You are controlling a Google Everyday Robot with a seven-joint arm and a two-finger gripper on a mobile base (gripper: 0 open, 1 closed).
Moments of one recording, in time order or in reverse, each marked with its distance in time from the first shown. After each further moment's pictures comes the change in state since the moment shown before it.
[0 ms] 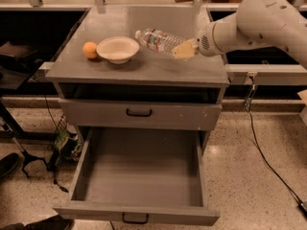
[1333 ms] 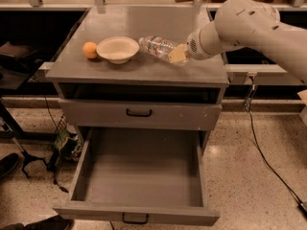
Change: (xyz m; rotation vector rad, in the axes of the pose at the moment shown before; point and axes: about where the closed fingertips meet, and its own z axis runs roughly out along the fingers) arm 0.012 -0.003 0.031 0.092 0.088 0.101
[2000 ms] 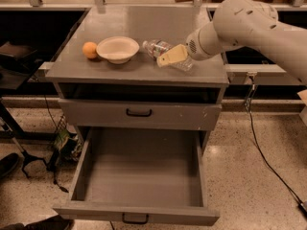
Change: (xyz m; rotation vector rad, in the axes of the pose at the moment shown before) arm 0.003 0.001 0.004 -0.003 0.024 -0.005
